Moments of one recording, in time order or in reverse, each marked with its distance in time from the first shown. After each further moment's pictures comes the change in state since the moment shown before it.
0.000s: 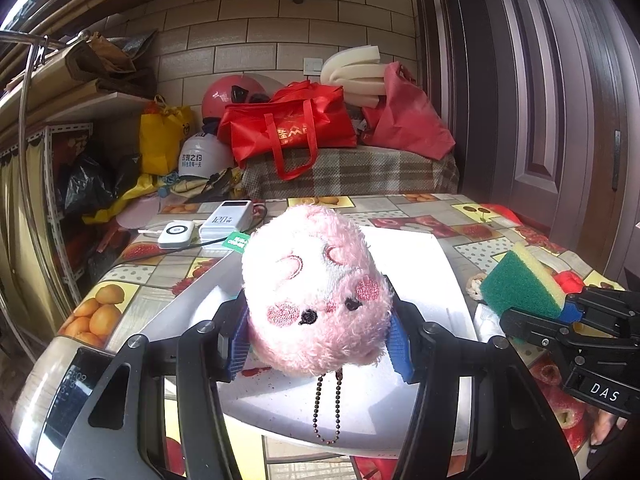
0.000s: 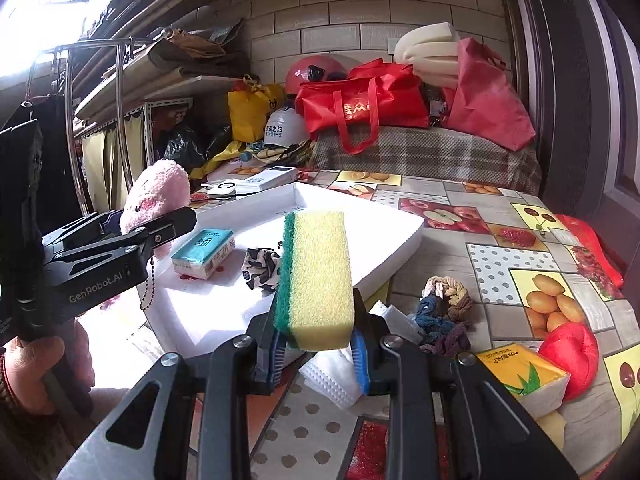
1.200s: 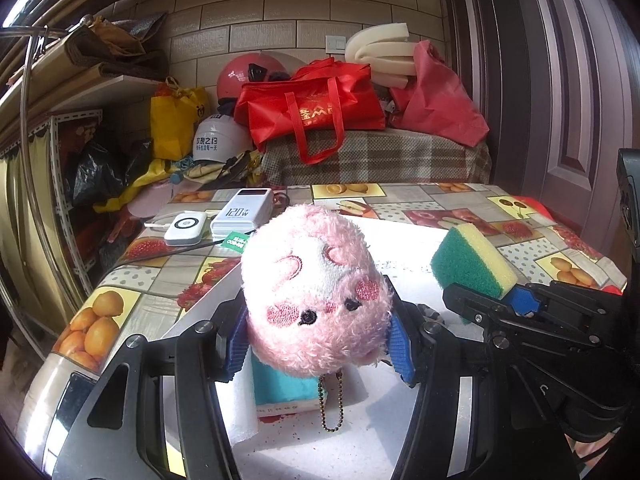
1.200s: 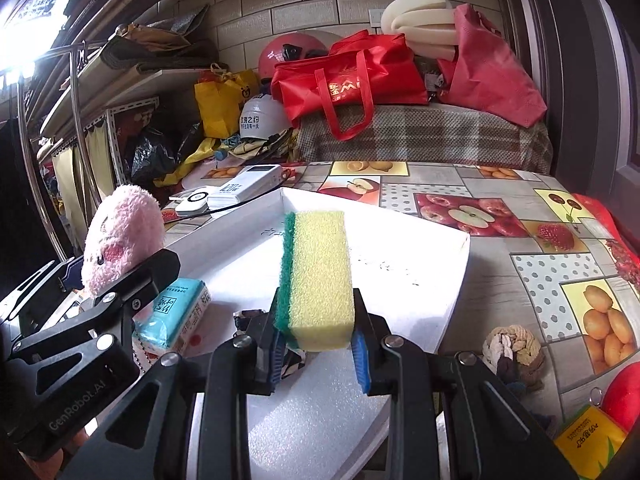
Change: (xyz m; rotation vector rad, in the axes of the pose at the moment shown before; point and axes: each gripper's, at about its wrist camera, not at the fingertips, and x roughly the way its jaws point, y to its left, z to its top) left arm 0.059 0.017 0.015 -0.013 0.087 0.078; right arm 0.091 0.010 0.041 0.108 0.066 -0.050
